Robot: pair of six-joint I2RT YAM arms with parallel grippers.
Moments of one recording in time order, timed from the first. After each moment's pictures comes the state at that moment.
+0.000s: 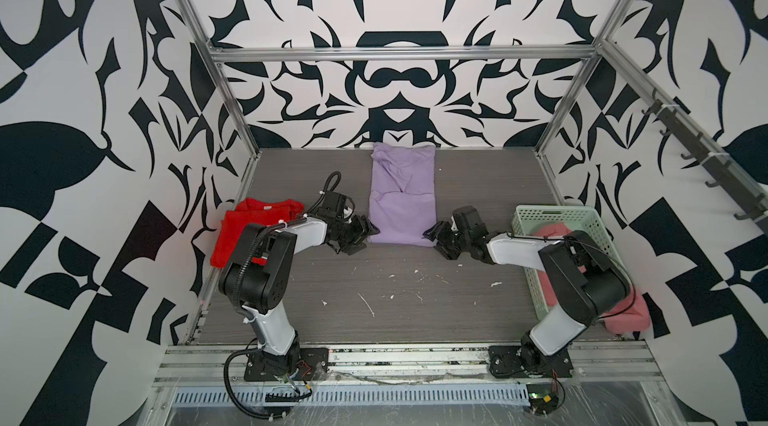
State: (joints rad) left arm -0.34 1.77 0.90 -0.15 0.59 -0.92; right arm 0.47 1.68 0.71 0.17 -0.30 1.21
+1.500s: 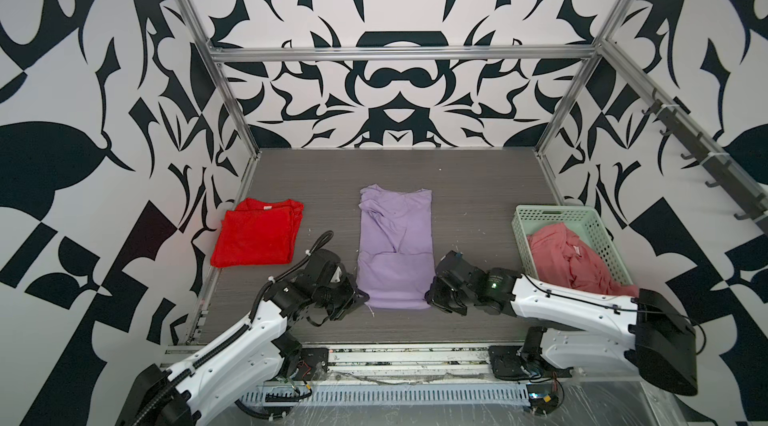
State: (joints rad) left arm -0.65 0.89 0.45 -0.50 0.46 -1.30; right arm 1.00 1.22 0.68 -0.48 -0.09 1.29
